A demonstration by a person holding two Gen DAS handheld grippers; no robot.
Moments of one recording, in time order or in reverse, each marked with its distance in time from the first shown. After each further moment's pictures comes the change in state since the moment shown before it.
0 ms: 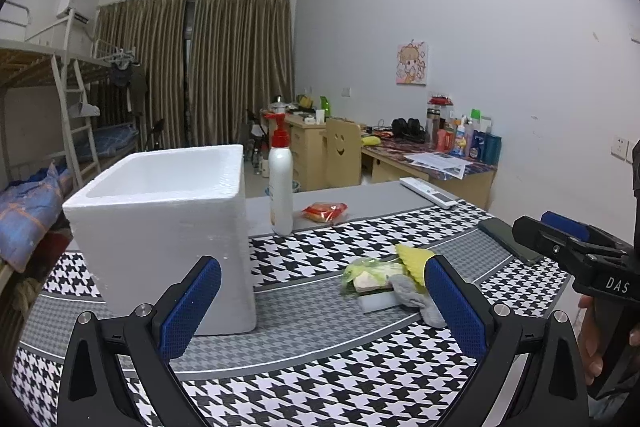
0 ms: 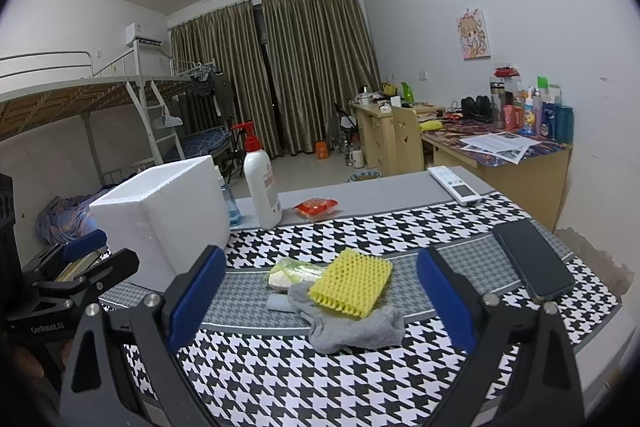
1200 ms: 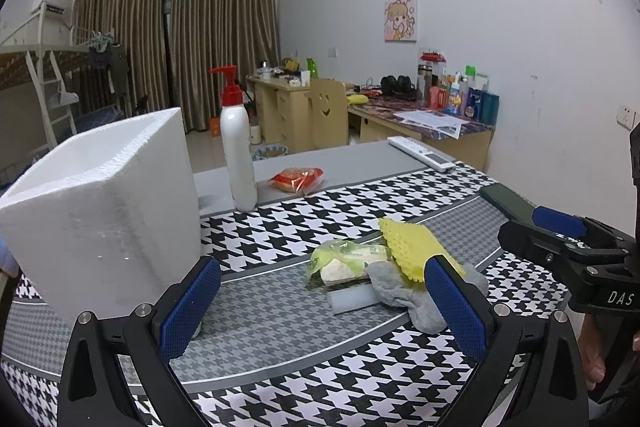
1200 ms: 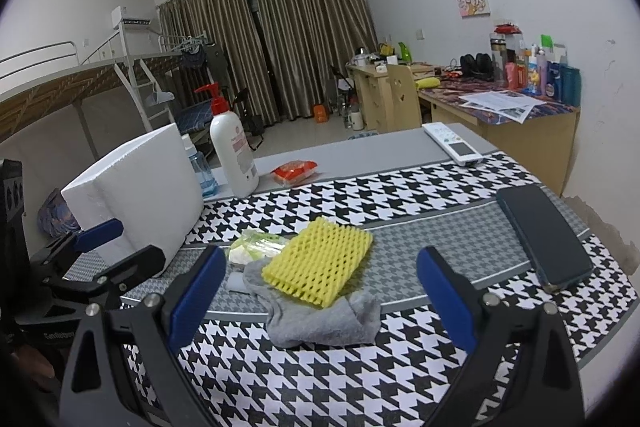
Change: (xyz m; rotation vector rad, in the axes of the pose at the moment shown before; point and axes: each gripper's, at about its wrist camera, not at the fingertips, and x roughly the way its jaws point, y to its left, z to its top) left arm 0.071 -0.039 -0.004 0.046 0.151 -0.025; right arm 0.049 -0.040 -0.008 0.042 0.147 0.019
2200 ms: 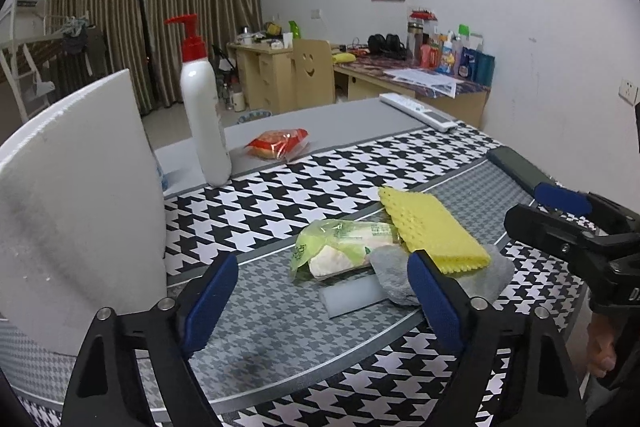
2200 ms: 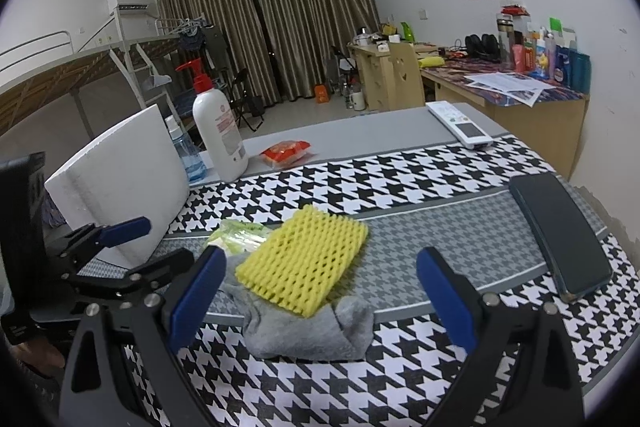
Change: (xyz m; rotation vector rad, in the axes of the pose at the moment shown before) left arm 0.058 -0.001 0.000 0.044 0.146 -0.045; right arm 0.029 -0.013 0.003 0.000 0.075 0.012
